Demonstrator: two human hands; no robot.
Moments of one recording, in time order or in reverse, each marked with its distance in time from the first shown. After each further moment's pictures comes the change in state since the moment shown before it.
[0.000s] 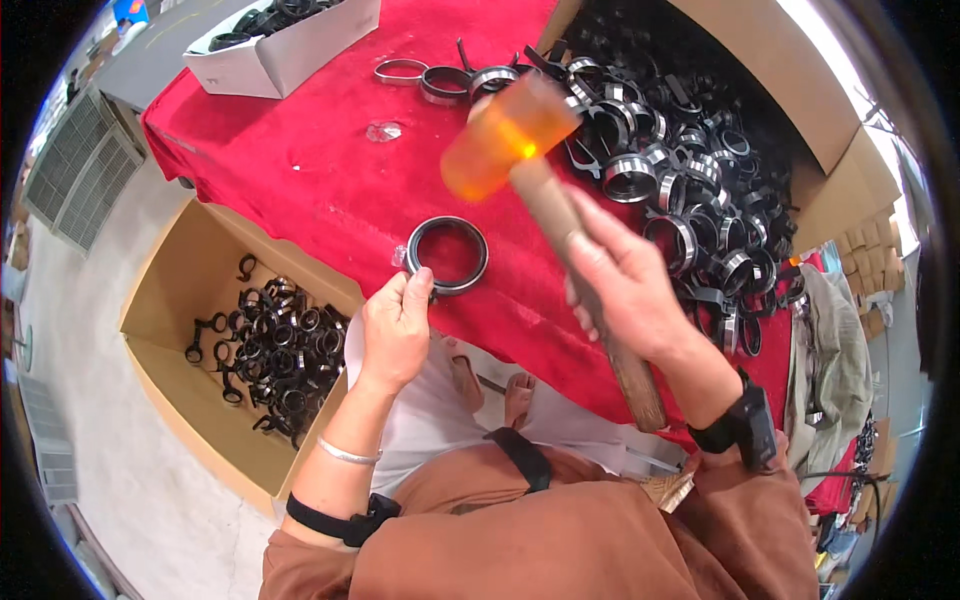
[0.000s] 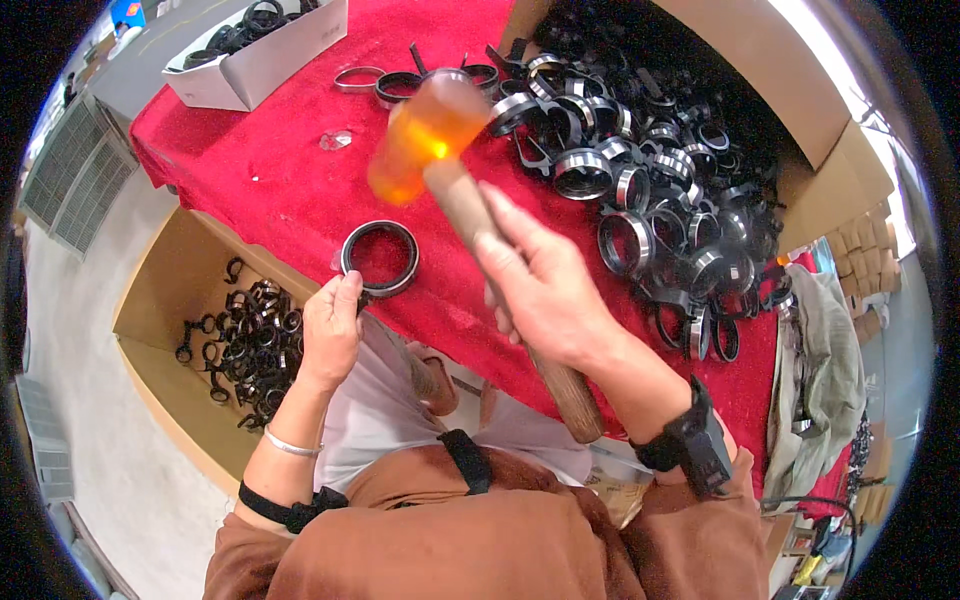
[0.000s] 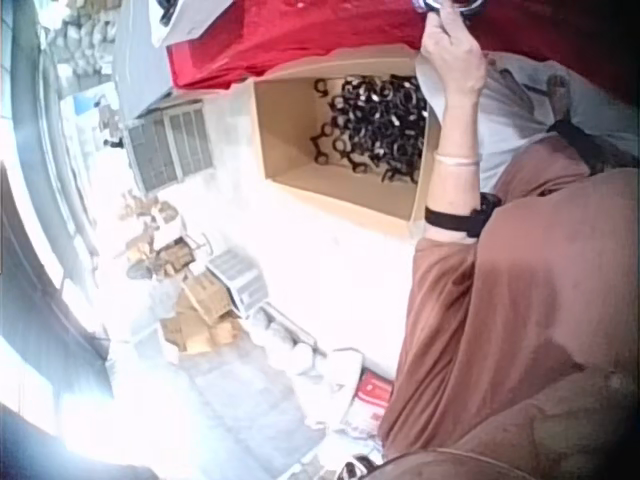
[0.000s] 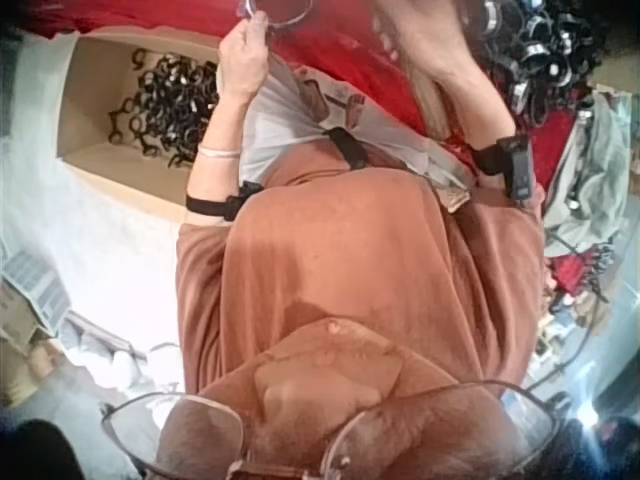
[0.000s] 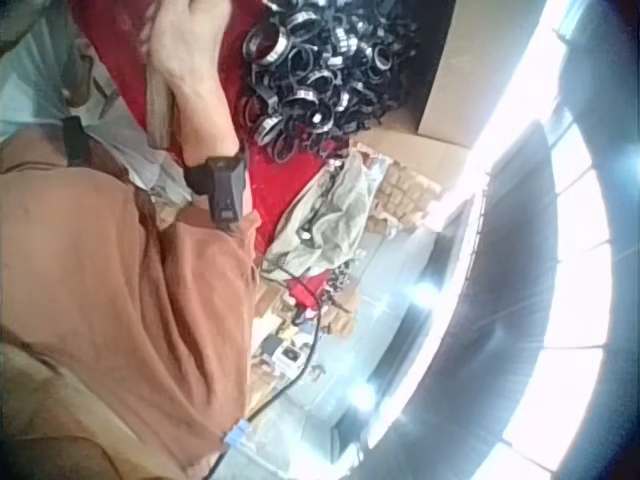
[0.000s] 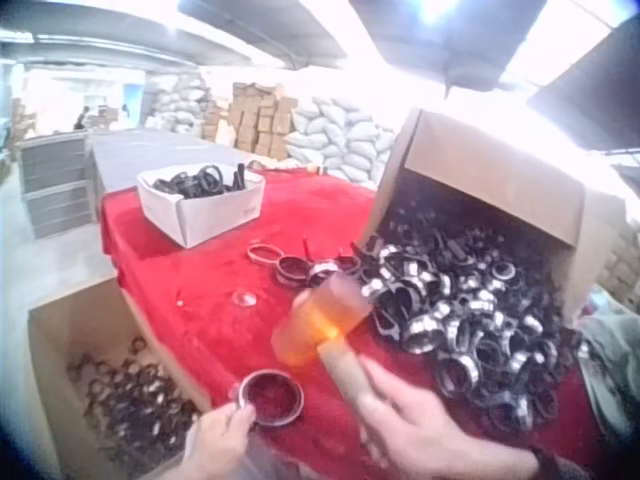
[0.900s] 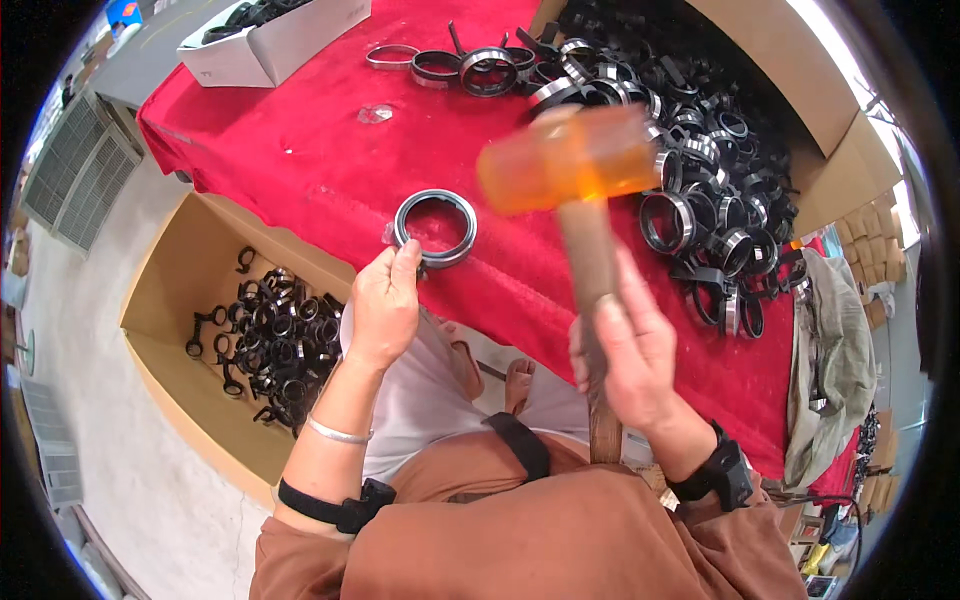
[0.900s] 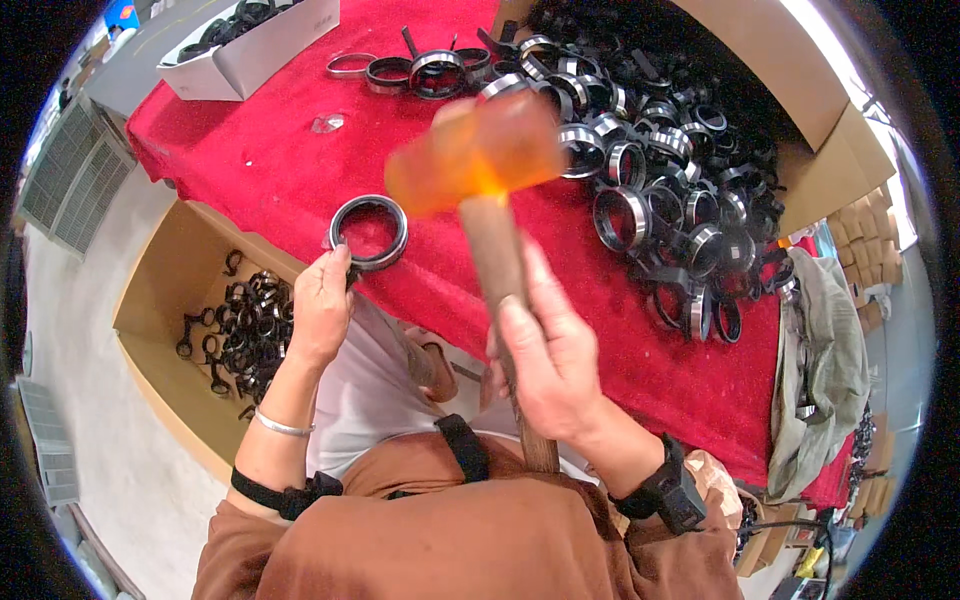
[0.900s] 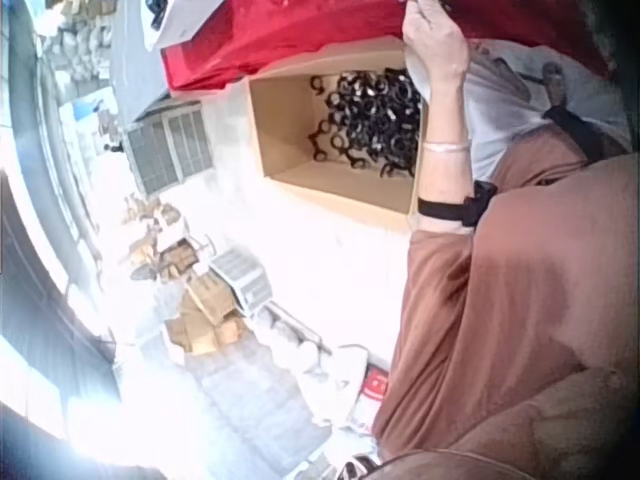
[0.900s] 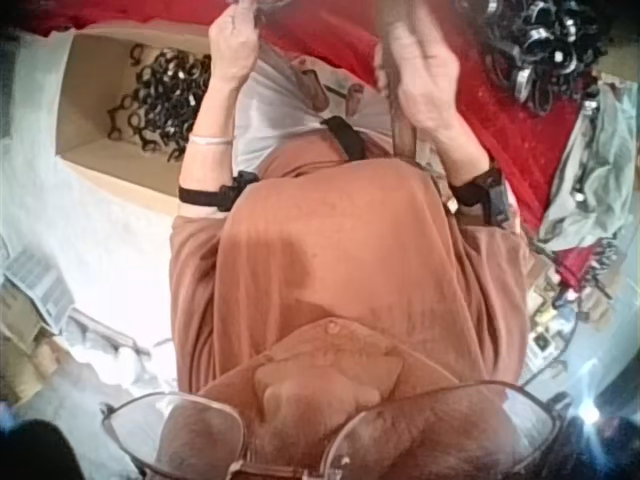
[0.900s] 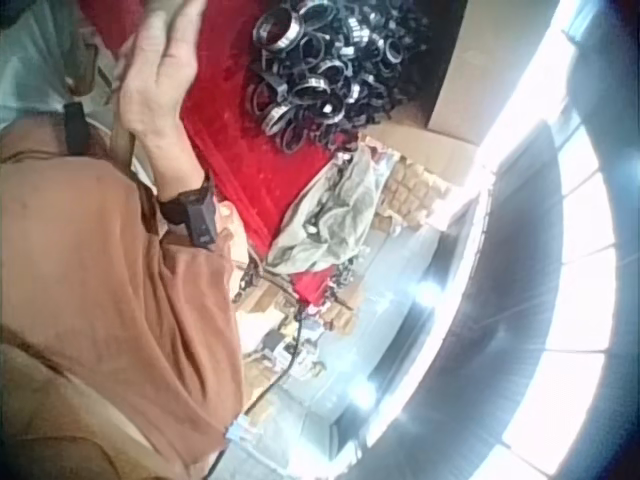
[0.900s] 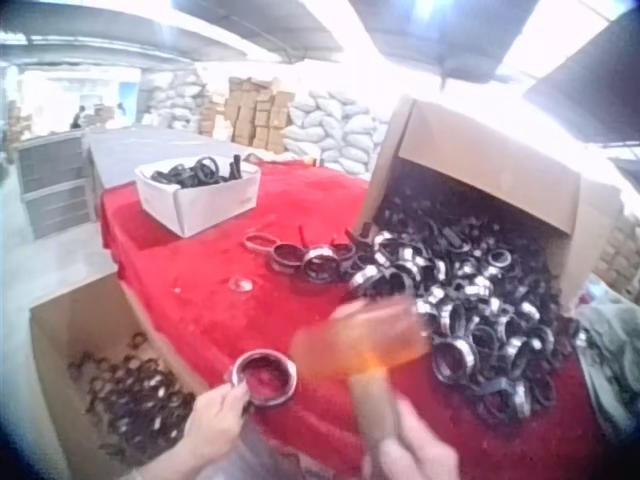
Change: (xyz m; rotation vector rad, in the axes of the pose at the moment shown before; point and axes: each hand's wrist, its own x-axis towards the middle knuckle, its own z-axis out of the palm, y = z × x) left_hand 0.004 -0.004 0.000 0.002 0.000 0.003; right_hand -0.059 0.041 0.015 0.141 0.116 -0.123
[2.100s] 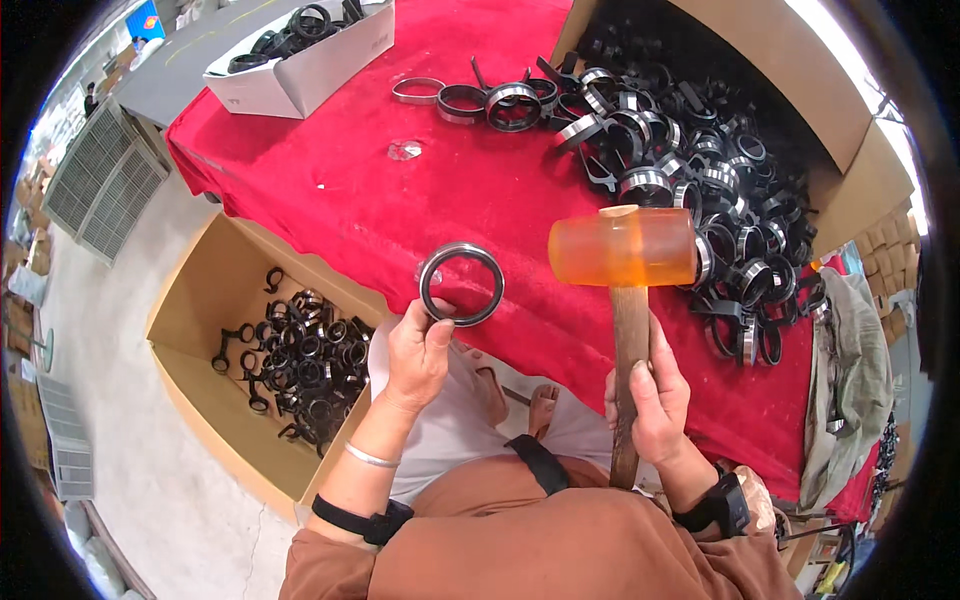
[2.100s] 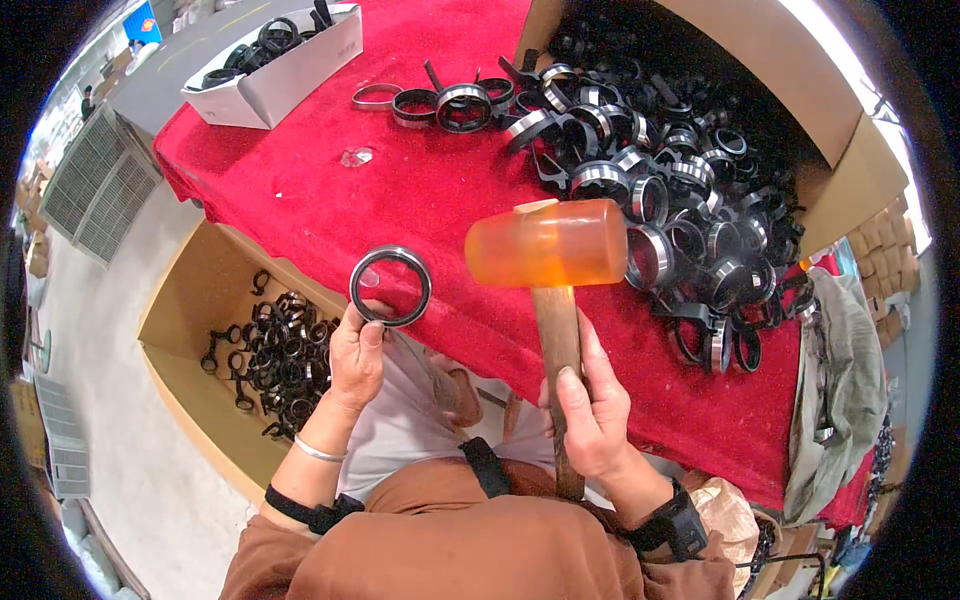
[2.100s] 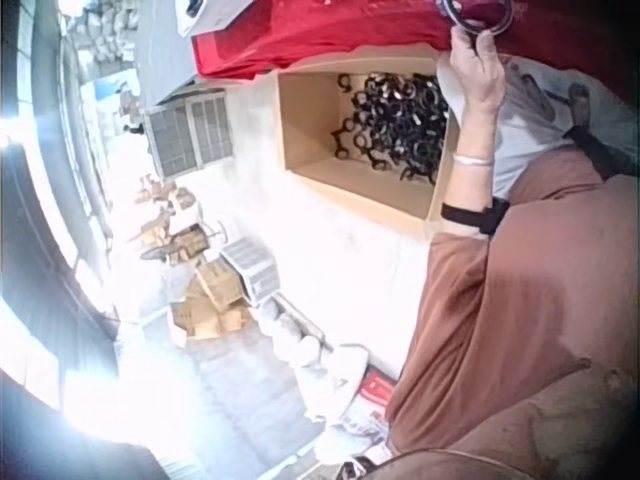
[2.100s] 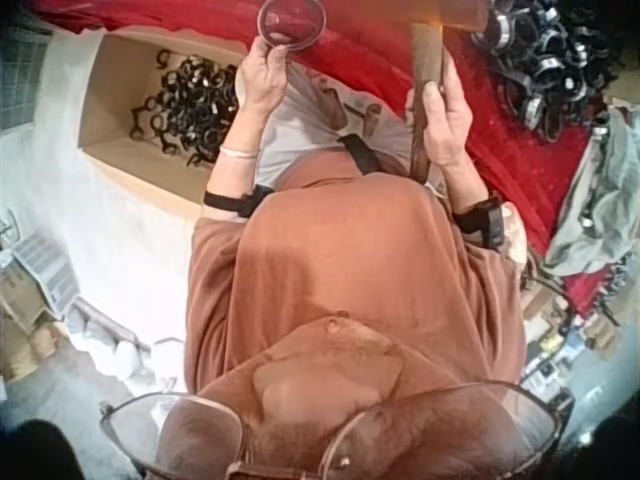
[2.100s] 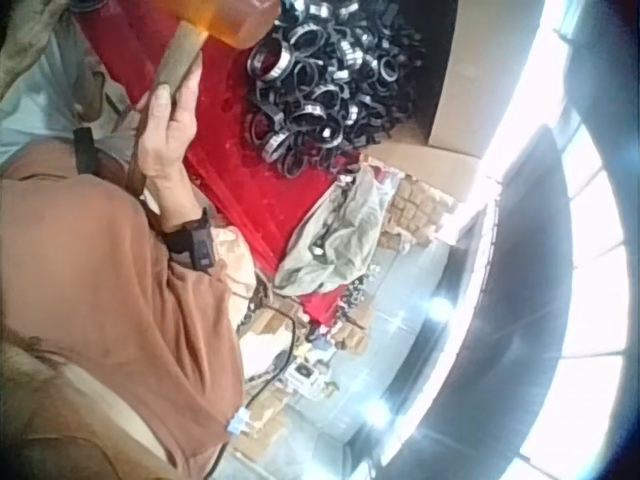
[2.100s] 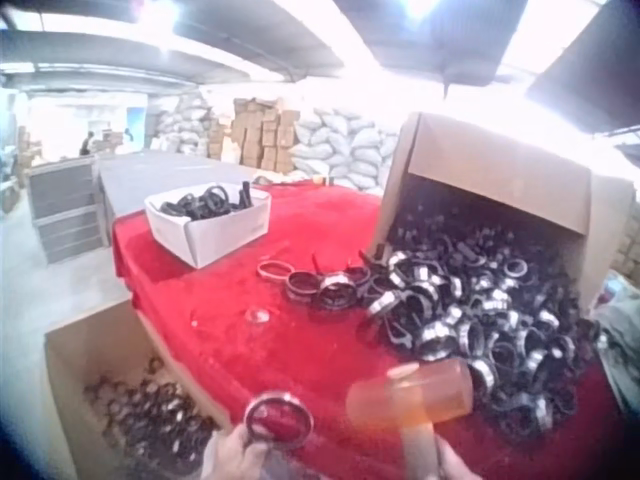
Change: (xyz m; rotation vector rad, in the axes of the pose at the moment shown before) left_hand -0.016 -0.028 -0.005 -0.096 -0.059 0.232; right_hand -0.015 0.037 -0.020 0.039 0.053 -0.154
